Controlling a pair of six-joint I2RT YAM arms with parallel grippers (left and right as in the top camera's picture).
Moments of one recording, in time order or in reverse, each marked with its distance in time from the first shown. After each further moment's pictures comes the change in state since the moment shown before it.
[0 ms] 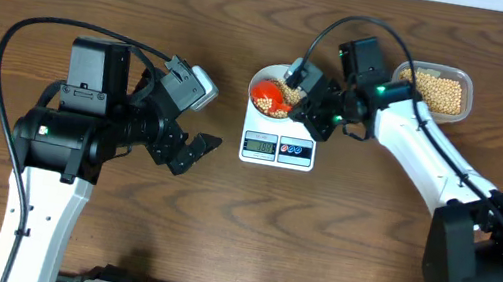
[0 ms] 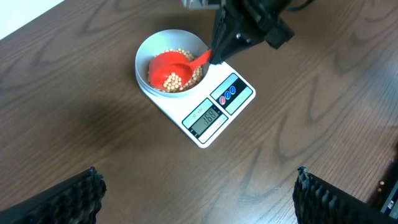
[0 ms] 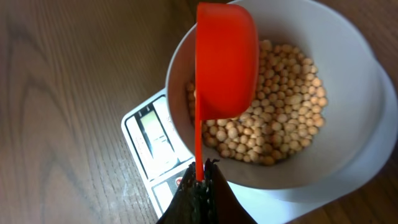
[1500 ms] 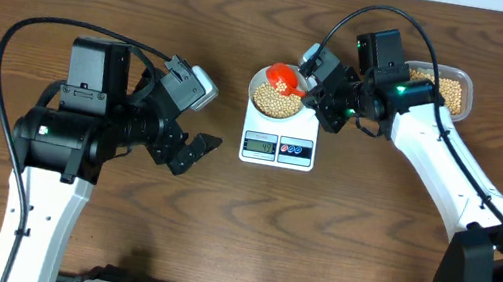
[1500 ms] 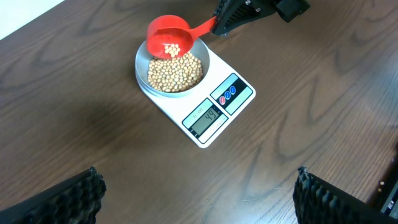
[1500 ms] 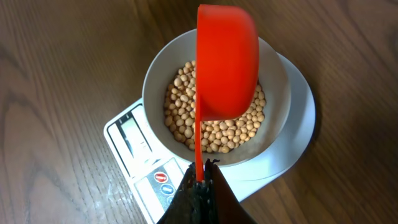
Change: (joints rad) left arm 0.000 0.000 0.000 0.000 0.000 0.000; right arm -0.023 -0.091 0.010 -0.003 0.080 0.023
